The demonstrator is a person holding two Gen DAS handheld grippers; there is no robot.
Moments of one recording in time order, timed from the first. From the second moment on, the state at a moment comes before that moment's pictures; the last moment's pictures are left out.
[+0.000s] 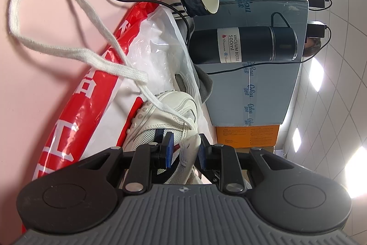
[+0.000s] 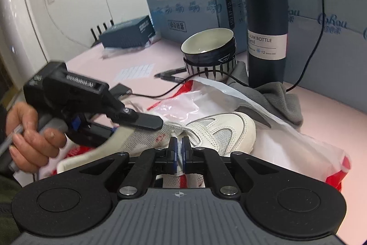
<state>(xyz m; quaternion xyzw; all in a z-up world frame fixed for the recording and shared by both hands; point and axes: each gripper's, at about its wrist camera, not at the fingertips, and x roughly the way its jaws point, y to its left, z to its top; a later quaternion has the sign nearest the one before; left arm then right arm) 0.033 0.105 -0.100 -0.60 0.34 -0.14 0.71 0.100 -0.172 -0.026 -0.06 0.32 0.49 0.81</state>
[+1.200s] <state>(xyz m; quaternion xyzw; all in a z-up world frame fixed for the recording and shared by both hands) 0.032 0.104 -0.099 -0.59 0.34 -0.14 0.71 0.092 -0.148 -0.020 -0.11 0.32 0.49 0.80</state>
